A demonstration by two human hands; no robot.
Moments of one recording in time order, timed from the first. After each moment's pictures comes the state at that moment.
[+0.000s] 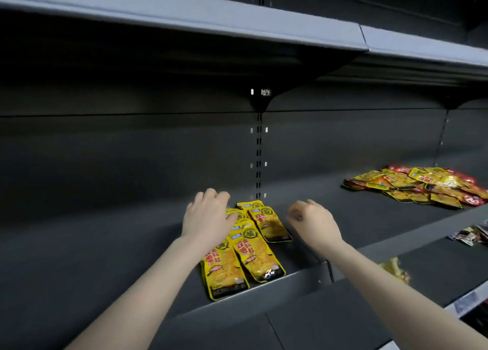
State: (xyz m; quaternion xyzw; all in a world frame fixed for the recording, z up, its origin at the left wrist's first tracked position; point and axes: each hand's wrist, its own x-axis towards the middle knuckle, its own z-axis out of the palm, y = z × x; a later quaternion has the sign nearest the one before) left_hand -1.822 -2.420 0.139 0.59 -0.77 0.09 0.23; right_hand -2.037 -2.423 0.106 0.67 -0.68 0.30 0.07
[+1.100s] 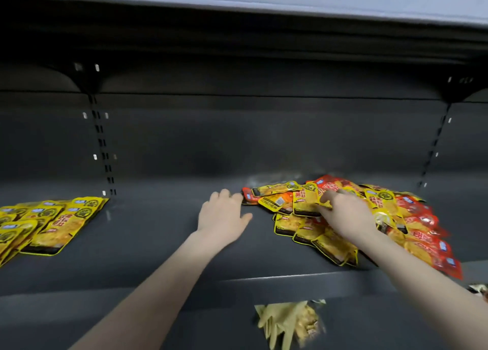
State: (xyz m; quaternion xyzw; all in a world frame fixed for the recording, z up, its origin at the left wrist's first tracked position) left_hand -2.303 -2.521 0.126 0.70 -0.70 0.04 0.15; right_hand -2.537 -2.566 0.124 0.72 -0.65 0.20 0.12
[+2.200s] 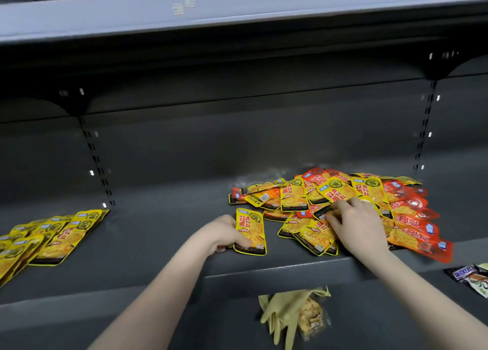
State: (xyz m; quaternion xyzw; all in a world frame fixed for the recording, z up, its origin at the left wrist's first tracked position) left_hand -2.332 -2.526 0.113 0.71 -0.59 -0.35 0.18; right_hand -2.591 -2.556 0.075 0.69 -0.66 0.27 0.14
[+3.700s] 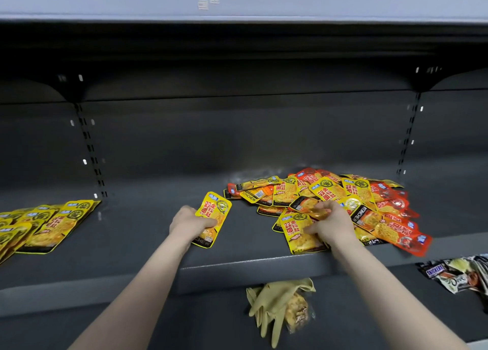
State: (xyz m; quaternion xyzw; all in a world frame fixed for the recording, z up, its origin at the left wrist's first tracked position) left_hand -2.282 -2.526 0.092 0.76 -0.45 -0.27 0.38; right_hand -2.552 -2.521 0.099 0.53 -0.66 0.43 -0.30
